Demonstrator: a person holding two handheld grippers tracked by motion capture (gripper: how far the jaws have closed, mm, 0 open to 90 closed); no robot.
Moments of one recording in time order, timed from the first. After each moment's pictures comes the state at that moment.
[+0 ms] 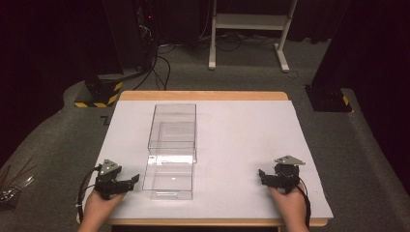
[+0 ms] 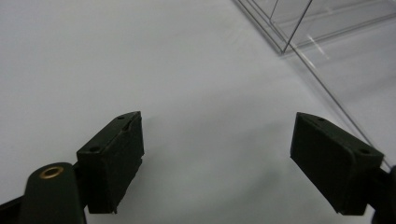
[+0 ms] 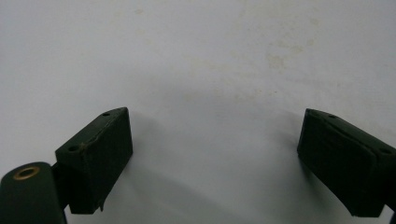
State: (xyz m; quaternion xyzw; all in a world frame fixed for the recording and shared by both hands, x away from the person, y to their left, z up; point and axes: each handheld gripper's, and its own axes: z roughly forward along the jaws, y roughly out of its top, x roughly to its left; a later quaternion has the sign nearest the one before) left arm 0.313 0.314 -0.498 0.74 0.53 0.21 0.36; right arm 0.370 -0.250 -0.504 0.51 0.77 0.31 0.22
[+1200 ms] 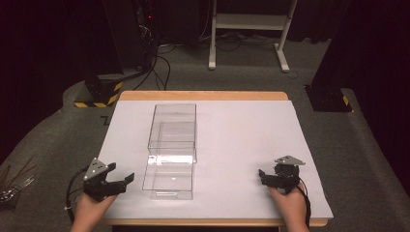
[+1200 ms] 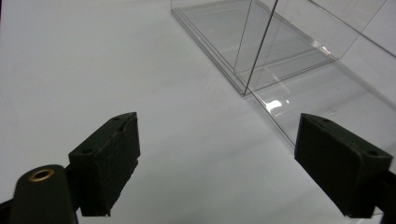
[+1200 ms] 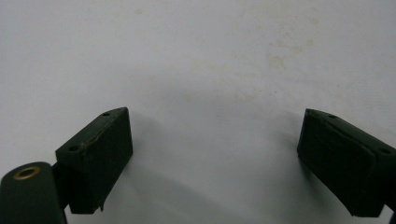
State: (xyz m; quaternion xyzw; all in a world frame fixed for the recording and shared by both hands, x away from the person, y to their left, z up) left arm 0.291 0.322 -0.464 0.73 0.49 0.23 0.42; right arm 0.370 -0.249 -0.504 0.51 0.77 0.31 0.22
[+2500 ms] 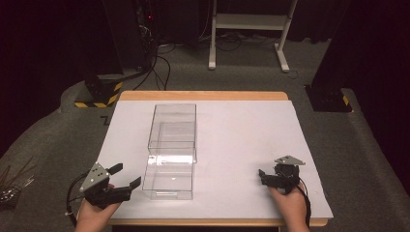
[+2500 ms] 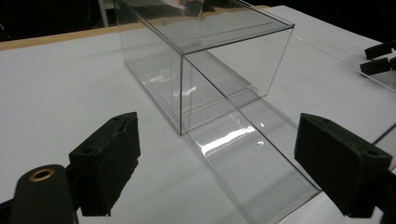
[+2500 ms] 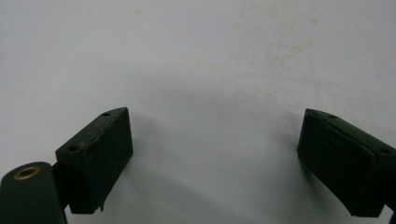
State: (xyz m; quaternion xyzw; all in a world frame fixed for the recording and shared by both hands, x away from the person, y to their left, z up) left arm 0.264 0.290 -0.431 0.73 0.43 0.23 0.48; right arm 0.370 -0.250 -0.504 0.51 0.77 0.31 0.22
